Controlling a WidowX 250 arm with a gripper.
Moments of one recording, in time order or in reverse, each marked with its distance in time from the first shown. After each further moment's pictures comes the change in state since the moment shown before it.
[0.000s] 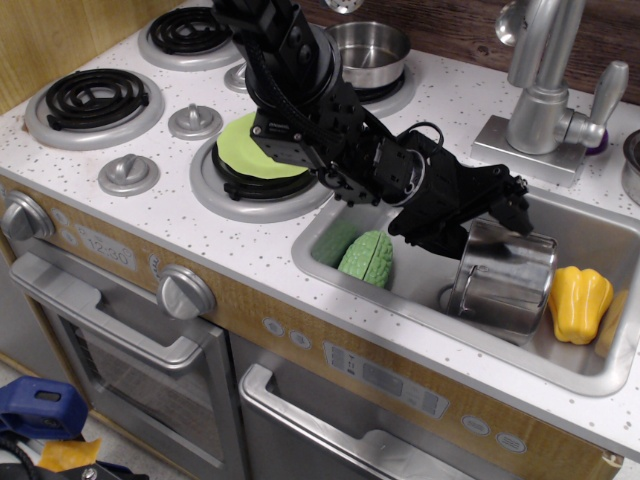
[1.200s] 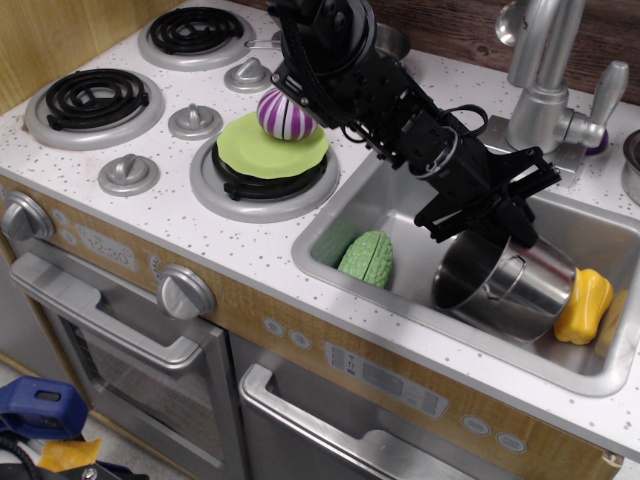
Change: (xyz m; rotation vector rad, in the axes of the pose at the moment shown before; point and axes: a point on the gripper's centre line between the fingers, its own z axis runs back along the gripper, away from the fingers) arm 0.004 -0.007 0.001 0.097 0.164 0.080
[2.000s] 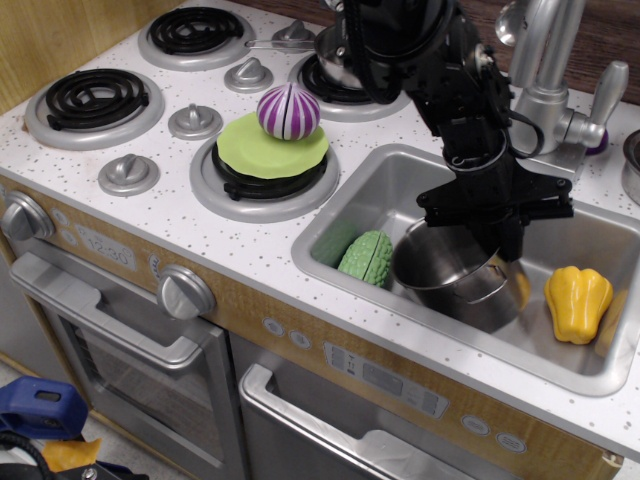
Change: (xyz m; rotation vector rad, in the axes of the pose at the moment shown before) arm -0.002 0.005 -0.005 0.394 -0.026 -0.239
